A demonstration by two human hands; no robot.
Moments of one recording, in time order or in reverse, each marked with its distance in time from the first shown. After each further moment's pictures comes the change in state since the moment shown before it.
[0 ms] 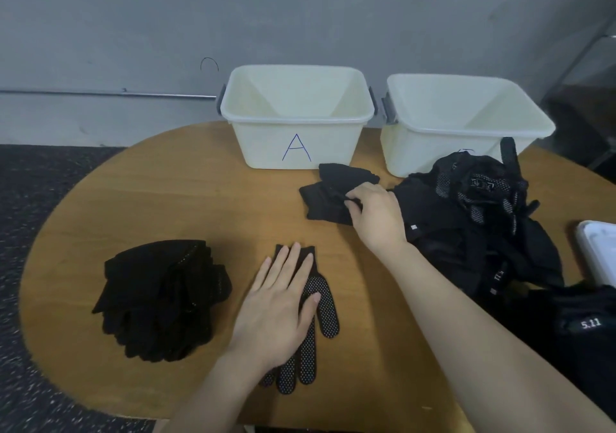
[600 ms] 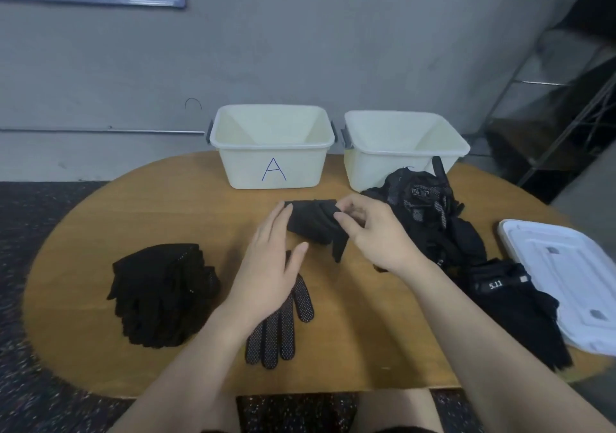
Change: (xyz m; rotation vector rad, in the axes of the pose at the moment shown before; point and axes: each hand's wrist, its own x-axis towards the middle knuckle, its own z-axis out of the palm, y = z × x) left_hand 0.010 0.040 -0.084 -0.512 0.287 0.022; right_hand -0.069 -0.053 -0.132 0.431 -0.152 0.044
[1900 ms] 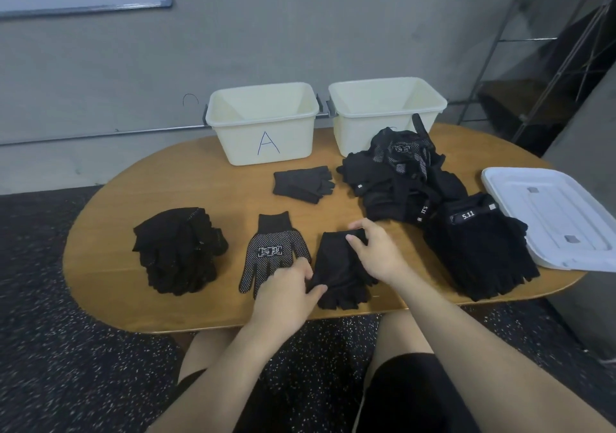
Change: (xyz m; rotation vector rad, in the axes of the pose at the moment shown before) left_hand -0.106 0.020 0.044 0.301 -0.258 -0.148; right_hand -0.104 0.070 0.043 -0.027 0.024 0.373
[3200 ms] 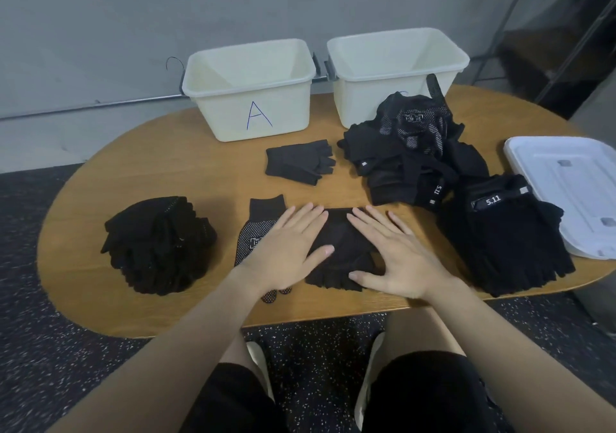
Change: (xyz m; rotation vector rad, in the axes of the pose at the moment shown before) left_hand 0.089 -0.035 0.012 0.325 -0.147 0.489; right_hand -0.006 0.049 -0.021 -0.576 -0.236 -0.484
